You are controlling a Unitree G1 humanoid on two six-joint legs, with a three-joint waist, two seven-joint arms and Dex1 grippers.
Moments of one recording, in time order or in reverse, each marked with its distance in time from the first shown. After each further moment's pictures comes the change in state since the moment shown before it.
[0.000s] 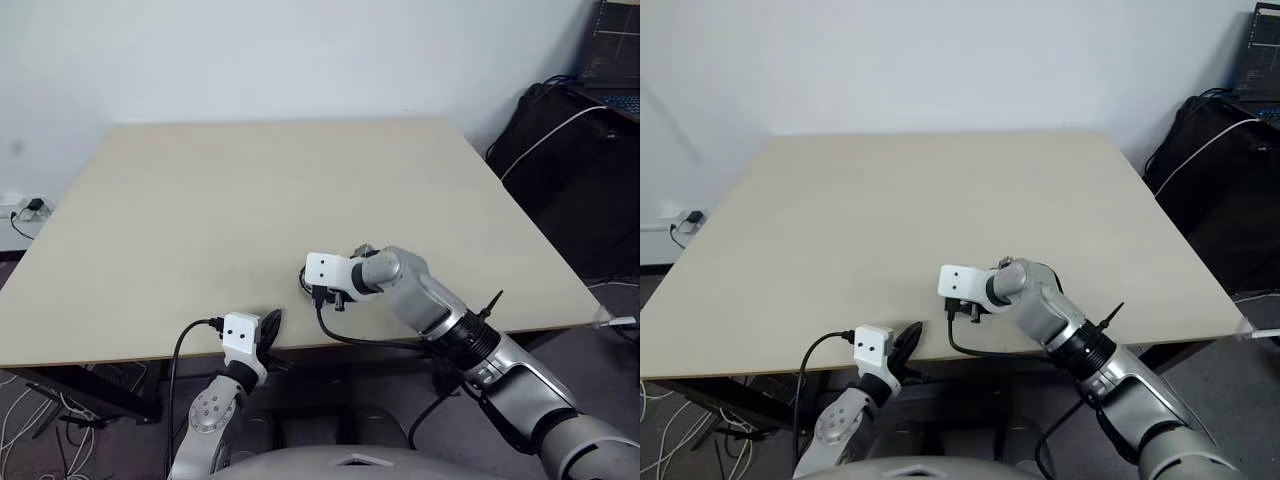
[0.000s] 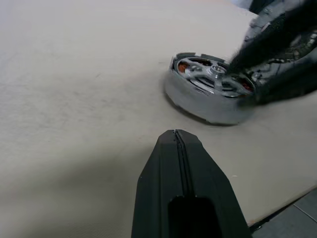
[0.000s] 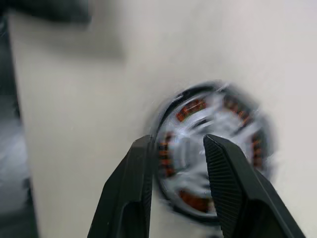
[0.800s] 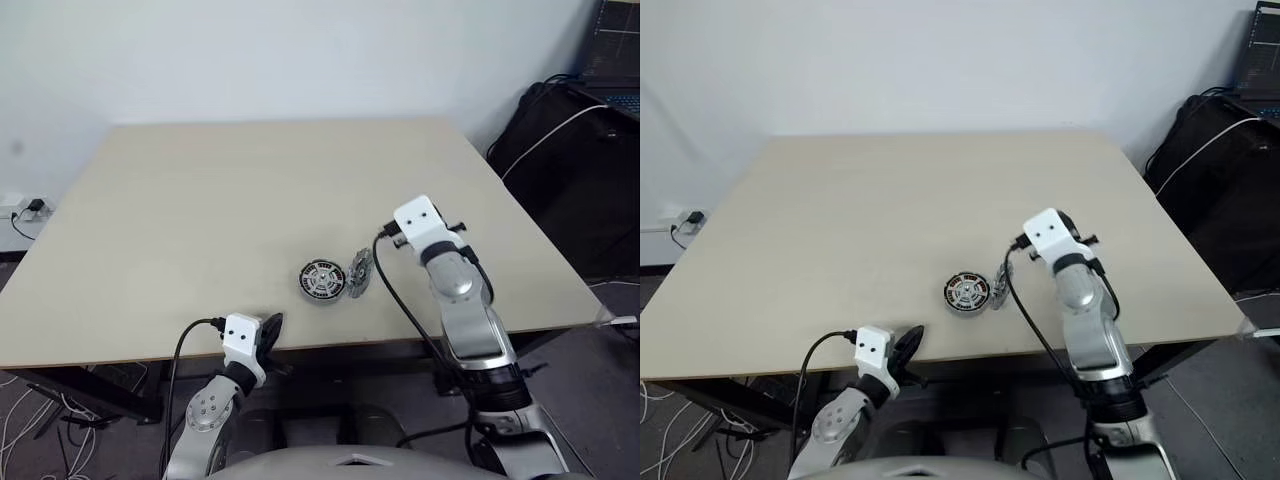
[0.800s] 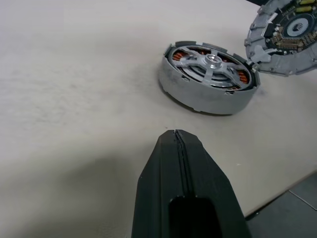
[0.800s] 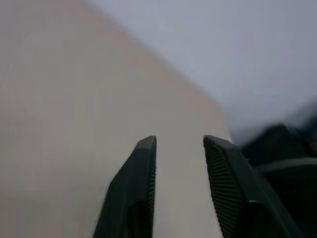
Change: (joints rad) left arm -0.011 0.031 -0.005 -0.001 -0.003 0.030 -0.039; right arm 0.360 0.098 -0.496 -0.144 -0.158 -0.099 -0.794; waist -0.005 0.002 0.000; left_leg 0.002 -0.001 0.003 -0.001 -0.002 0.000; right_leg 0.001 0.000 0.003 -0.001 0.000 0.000
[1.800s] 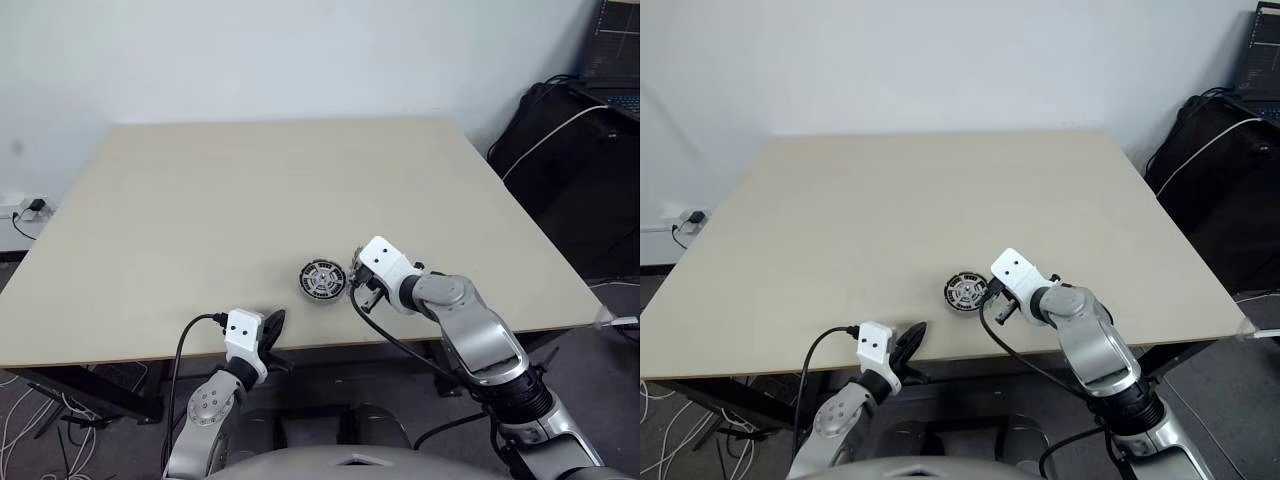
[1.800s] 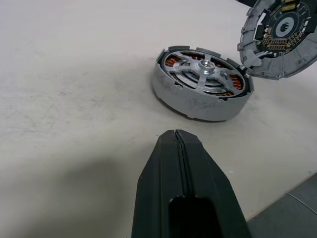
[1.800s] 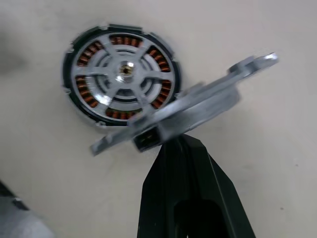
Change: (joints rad) left arm -0.020 0.000 0.002 0.000 -0.007 0.018 -0.004; right arm -0.054 -0.128 0.223 -0.211 0.319 0.486 0.460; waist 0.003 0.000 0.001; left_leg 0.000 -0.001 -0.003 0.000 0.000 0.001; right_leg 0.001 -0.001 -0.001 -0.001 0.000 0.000
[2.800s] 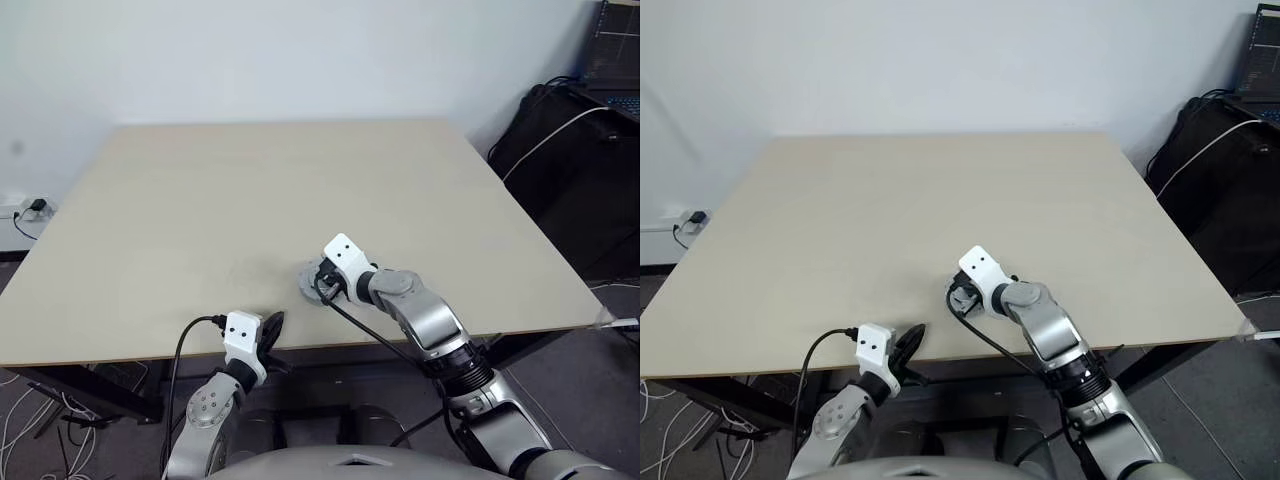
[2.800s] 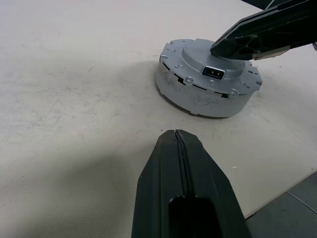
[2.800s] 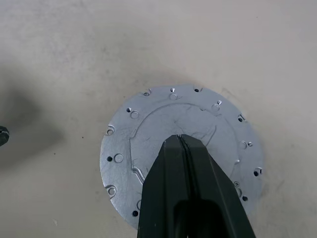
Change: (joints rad) left arm 0.010 0.000 0.004 0.000 0.000 0.000 0.002; right arm -0.091 0.187 0.031 0.354 0.117 -0.240 -0.087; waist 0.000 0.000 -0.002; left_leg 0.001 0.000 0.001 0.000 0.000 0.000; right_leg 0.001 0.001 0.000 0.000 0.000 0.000
